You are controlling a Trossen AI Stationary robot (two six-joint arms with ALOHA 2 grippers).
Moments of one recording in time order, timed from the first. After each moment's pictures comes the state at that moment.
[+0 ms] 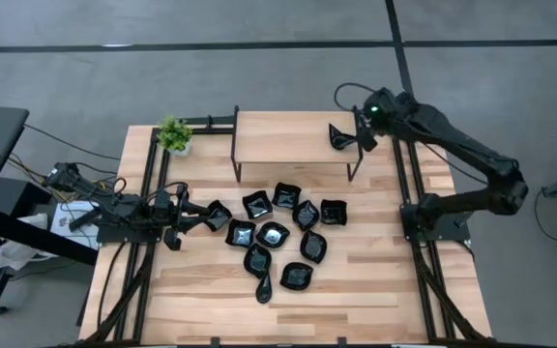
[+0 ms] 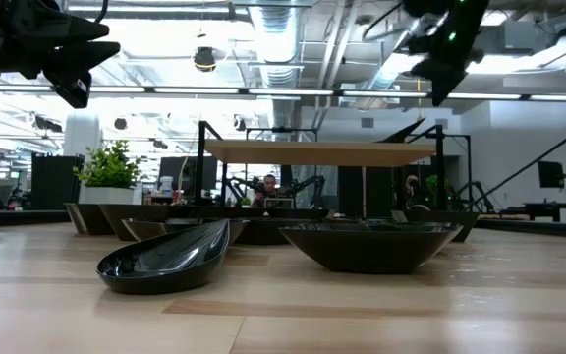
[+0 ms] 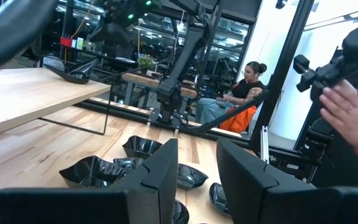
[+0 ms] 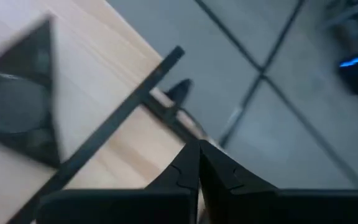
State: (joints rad) left arm -0.49 0.34 0.01 0.32 -0.50 -0.16; right arm -0.69 1.20 1.24 -1.01 0.54 -0.06
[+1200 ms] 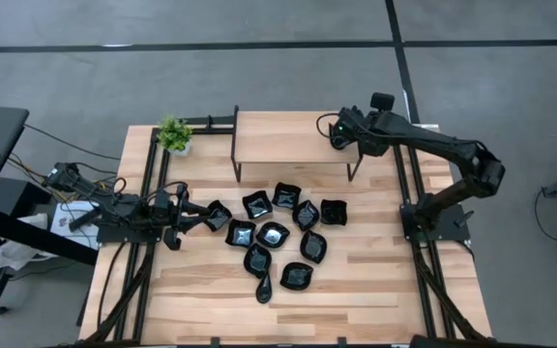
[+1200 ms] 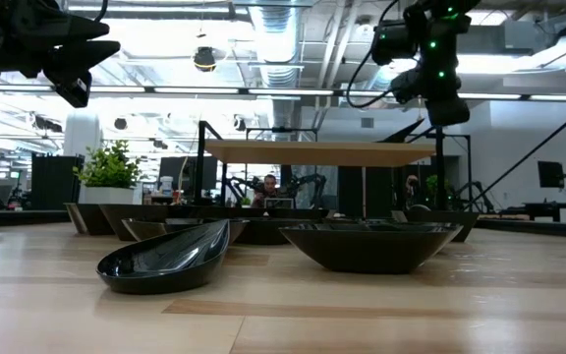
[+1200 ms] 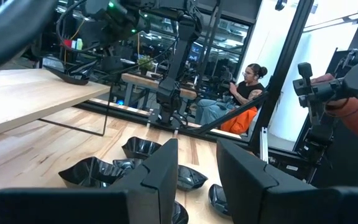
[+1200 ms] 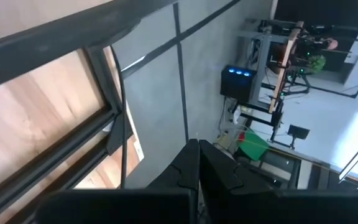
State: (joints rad) left arm -0.49 0.34 0.01 0.32 -0.50 -0.16; right arm -0.58 1.42 1.21 -1.08 1.00 -0.42
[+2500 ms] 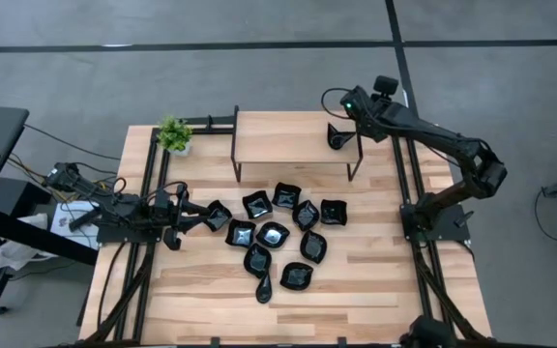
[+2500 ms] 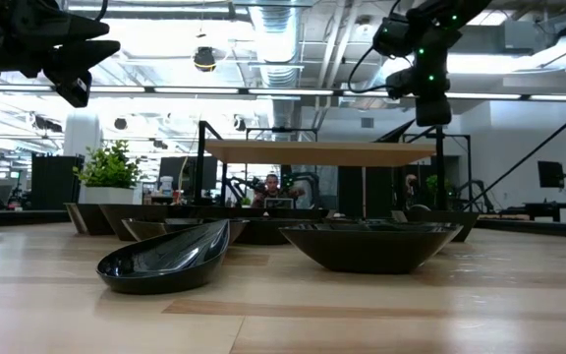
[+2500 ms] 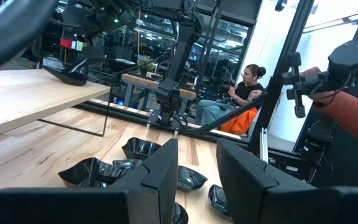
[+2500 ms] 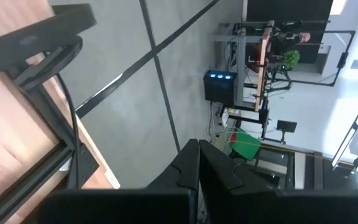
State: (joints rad) left arm -0.49 0.34 0.01 0.32 -0.50 -0.16; right arm -0.71 1.41 1.21 -0.75 1.00 -0.67
